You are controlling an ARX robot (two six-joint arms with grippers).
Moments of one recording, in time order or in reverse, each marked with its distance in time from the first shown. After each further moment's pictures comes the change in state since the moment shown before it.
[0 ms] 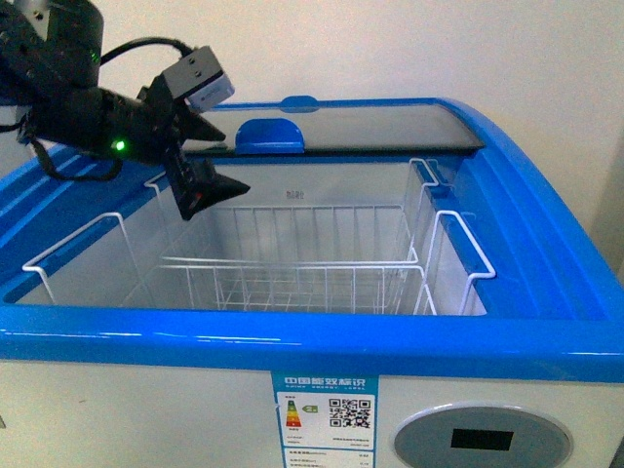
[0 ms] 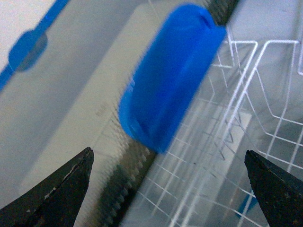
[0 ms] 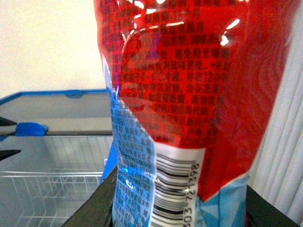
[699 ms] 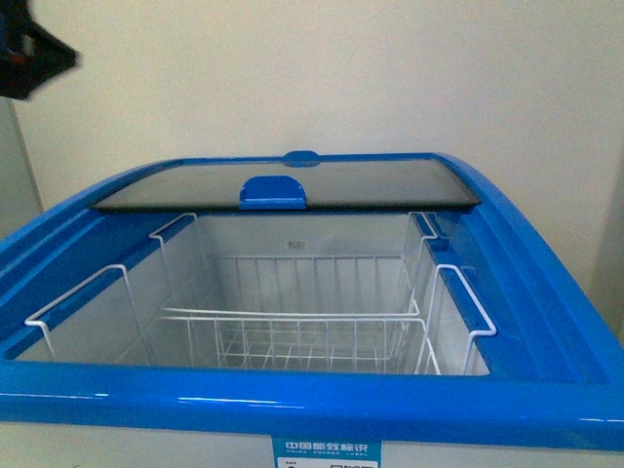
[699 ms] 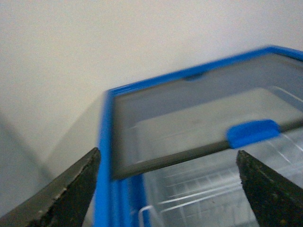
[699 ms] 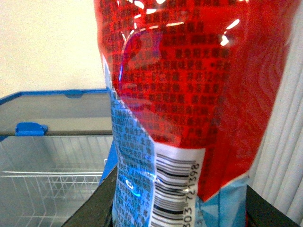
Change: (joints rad) left arm 0.103 -0.782 -0.774 0.480 -0.371 -0.732; right arm 0.000 0.000 0.000 0.000 0.000 0.000
